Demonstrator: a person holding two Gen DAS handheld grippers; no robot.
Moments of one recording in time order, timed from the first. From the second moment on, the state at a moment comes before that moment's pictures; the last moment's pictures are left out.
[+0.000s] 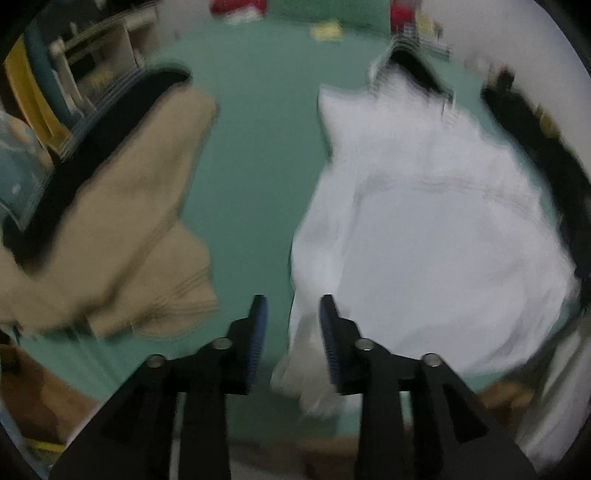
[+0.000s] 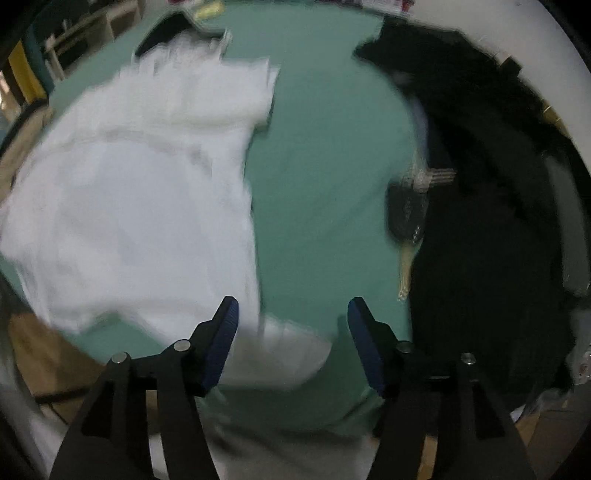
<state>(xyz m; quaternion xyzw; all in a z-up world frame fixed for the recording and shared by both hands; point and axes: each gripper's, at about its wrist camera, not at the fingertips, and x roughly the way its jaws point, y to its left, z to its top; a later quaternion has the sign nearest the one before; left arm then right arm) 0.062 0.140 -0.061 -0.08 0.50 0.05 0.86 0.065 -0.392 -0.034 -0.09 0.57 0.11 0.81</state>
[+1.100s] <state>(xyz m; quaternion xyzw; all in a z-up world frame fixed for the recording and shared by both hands) 0.421 0.098 -0.130 -0.08 0.48 0.03 0.87 0.380 -0.199 -0.073 -0.08 0.48 0.22 0.85</state>
